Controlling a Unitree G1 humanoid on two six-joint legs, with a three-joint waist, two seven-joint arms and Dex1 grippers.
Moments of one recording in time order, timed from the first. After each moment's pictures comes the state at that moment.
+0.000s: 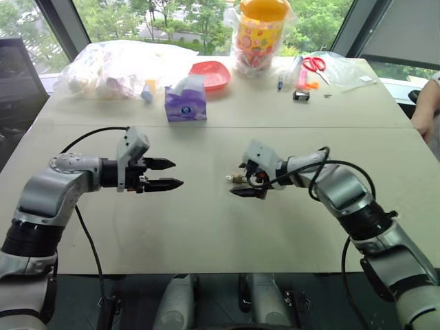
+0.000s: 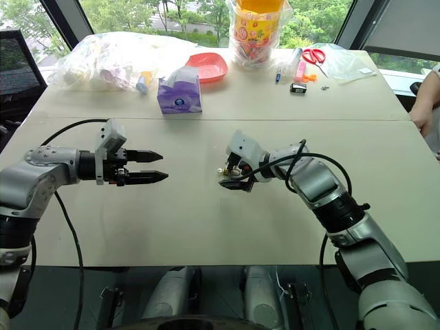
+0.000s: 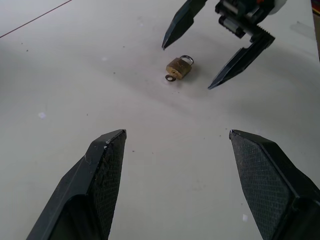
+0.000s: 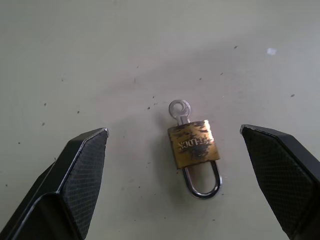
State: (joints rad) left arm -0.48 0.83 -0.03 -0.09 -0.54 0.70 -1.12; right arm -0.73 -0.59 0.46 0.03 0.20 0.74 0.88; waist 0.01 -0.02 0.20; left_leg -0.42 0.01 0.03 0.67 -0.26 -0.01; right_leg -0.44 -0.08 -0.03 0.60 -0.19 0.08
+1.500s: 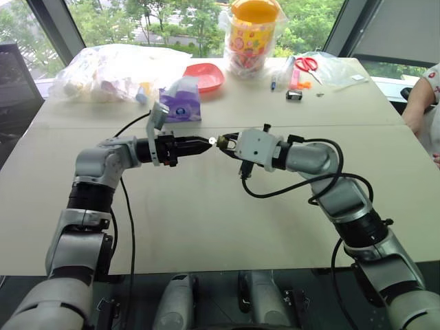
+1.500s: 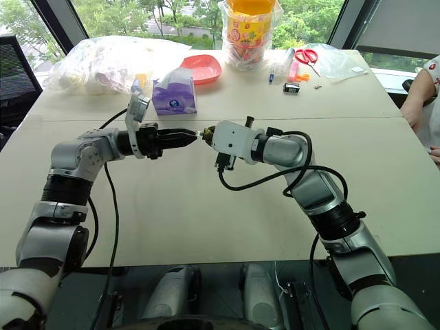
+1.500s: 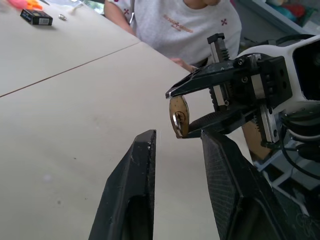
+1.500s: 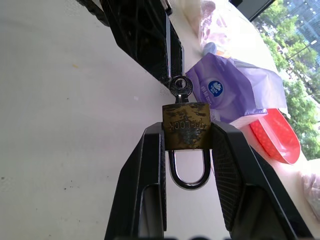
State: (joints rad) left arm -0.83 0.50 -0.02 0.41 -0.58 0.71 -1.22; right arm -0.67 -0.53 0.34 -0.18 -0.08 0.26 0.75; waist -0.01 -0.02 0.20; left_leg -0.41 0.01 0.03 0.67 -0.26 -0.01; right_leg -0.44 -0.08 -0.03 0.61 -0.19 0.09
